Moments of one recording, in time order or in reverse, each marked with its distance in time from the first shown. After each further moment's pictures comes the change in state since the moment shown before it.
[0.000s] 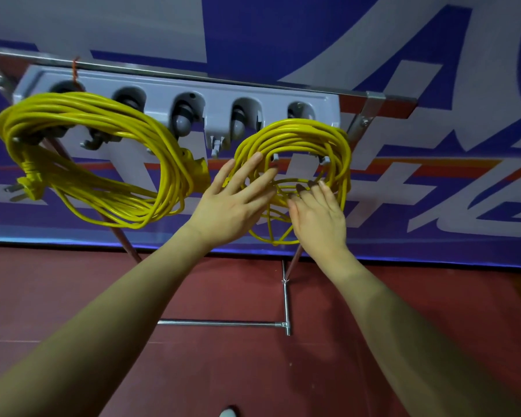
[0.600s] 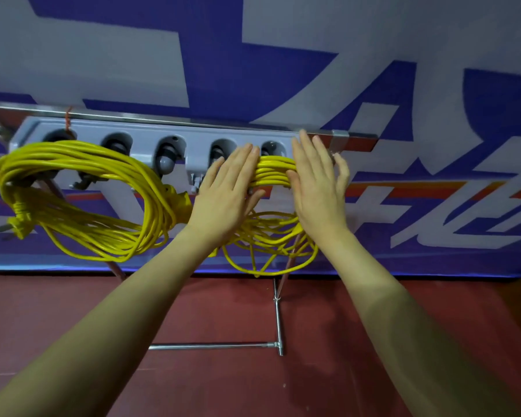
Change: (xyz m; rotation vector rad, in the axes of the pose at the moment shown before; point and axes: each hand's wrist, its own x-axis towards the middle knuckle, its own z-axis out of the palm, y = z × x) left_hand 0.067 -0.011 -0.005 -0.299 -0.057 -0.368; right_hand 0.080 0.038 -0.065 0.173 0.165 0.146
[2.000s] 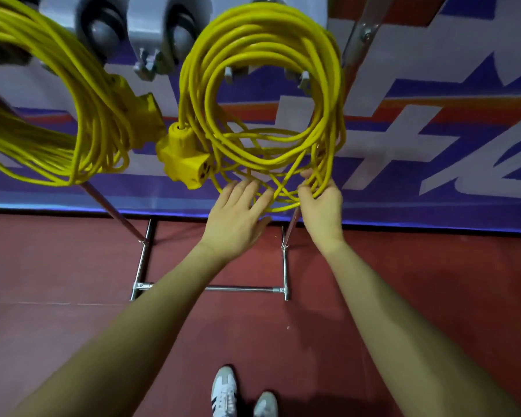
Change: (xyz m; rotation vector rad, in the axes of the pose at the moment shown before) left_hand -0.151 0.056 0.092 0.096 -0.292 0.059; right_hand -0.156 0.018 0.076 0.930 -0.332 0.930
